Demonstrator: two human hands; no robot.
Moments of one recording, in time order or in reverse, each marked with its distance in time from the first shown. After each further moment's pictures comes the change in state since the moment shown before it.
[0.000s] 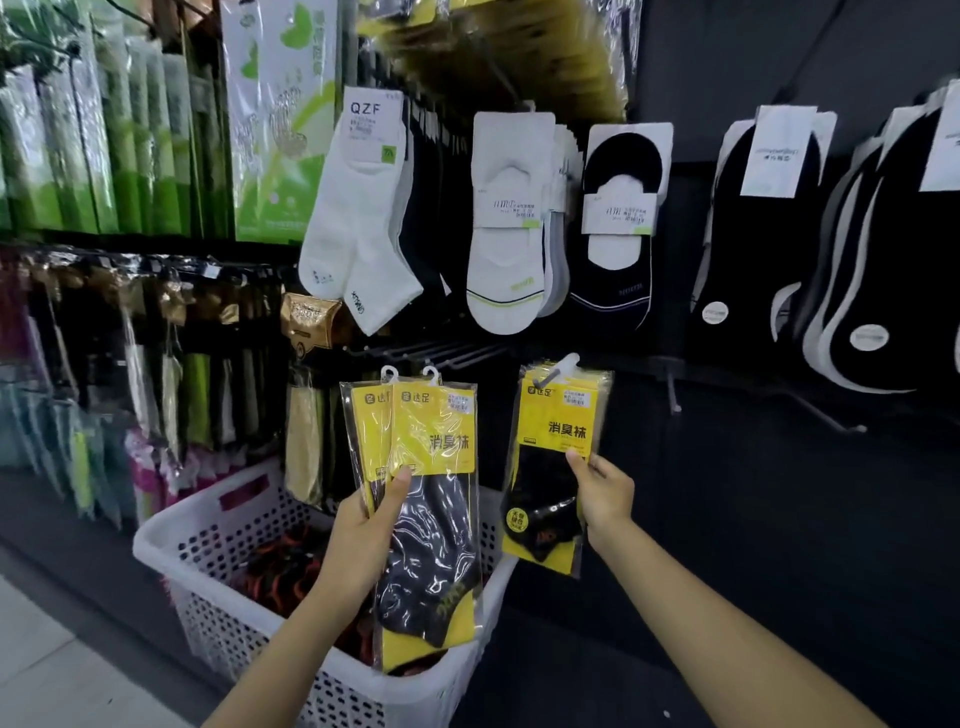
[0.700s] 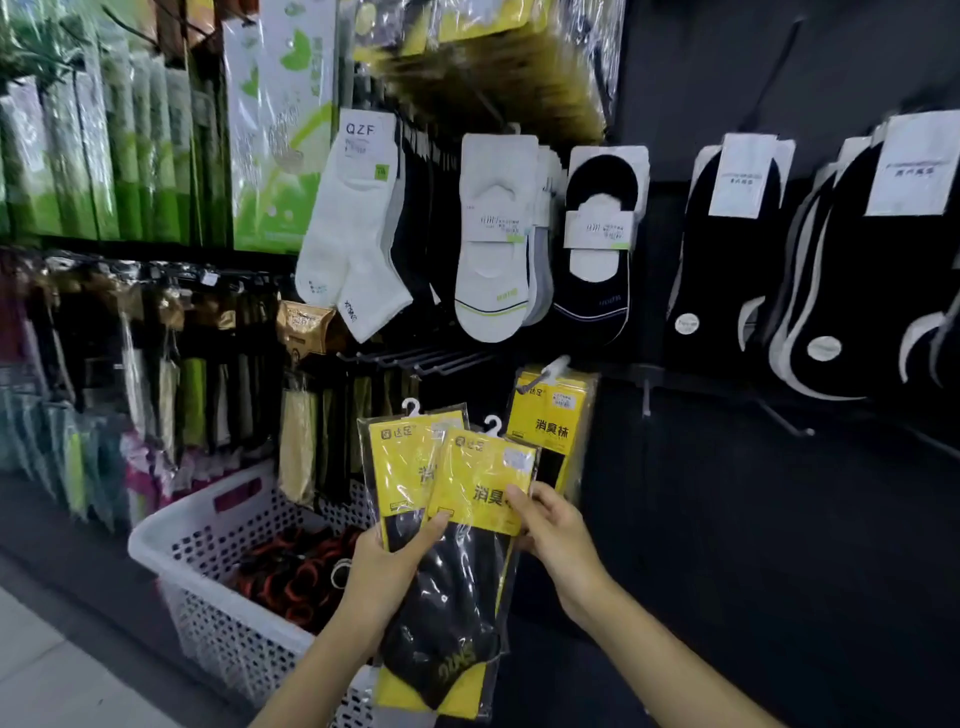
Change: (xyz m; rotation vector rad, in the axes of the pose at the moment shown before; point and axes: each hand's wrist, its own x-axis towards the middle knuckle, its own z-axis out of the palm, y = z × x) left_hand -0.035 -0.002 0.027 -0.219 -0.096 -0.080; right_hand -0.105 -0.028 -0.022 0.036 -0.542 -0.058
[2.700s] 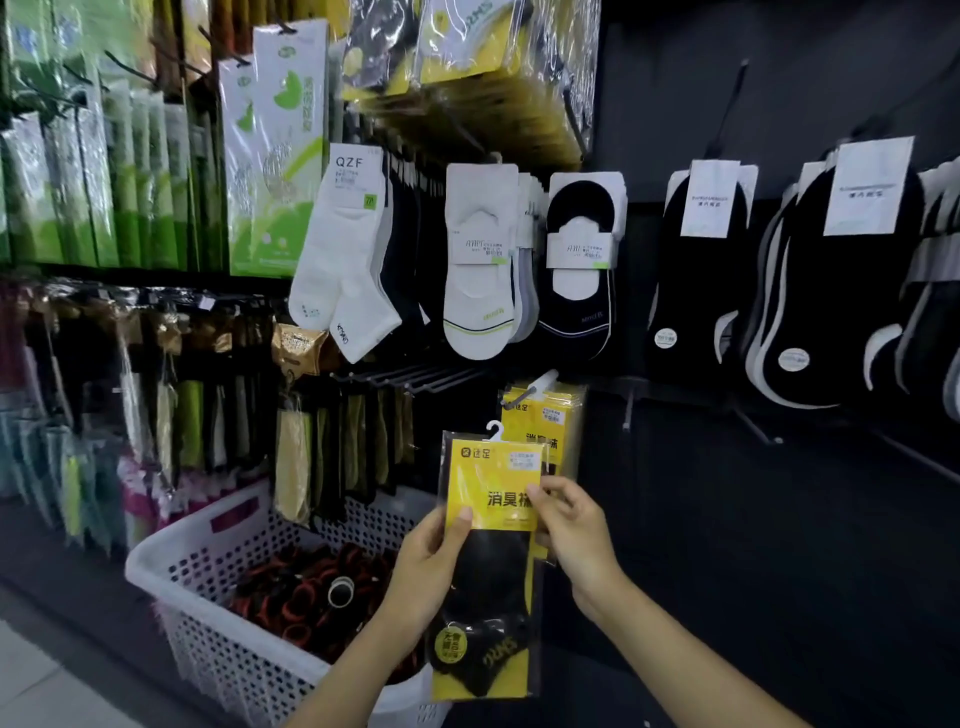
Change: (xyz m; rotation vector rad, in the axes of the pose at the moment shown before) left_hand -0.002 0.015 0.041 0.066 -0.177 0.103; right_hand 0.001 -0.021 -0.018 0.021 0.156 -0.030
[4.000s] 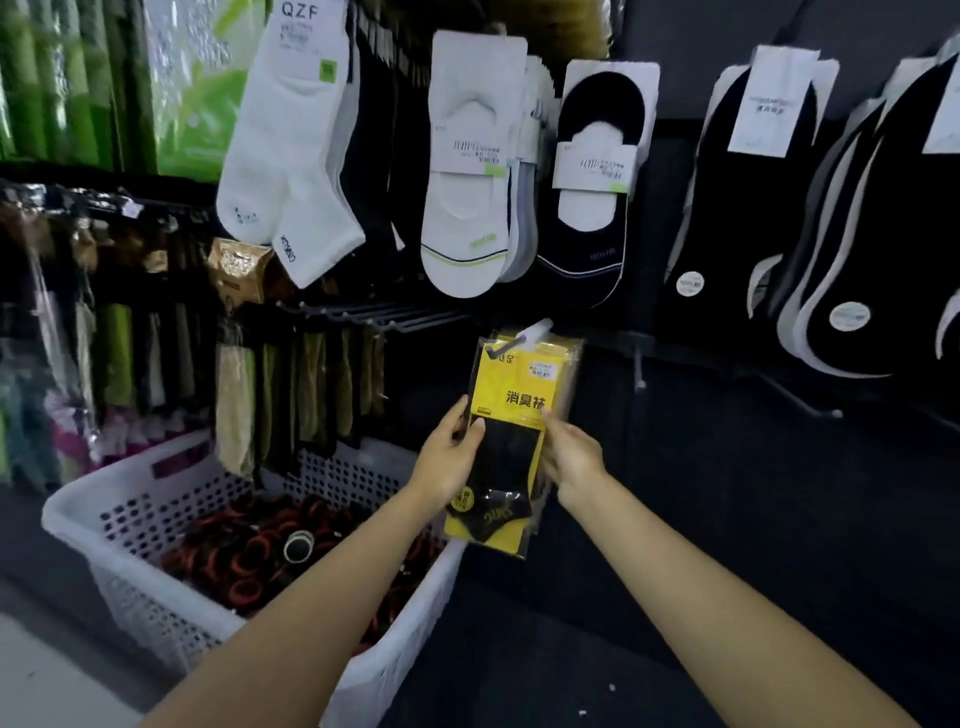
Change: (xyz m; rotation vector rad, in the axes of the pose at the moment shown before) left_hand 0.122 -0.044 0.040 0.122 0.000 -0.096; right_hand 0.113 0.030 -0.018 0.072 0.278 0.292
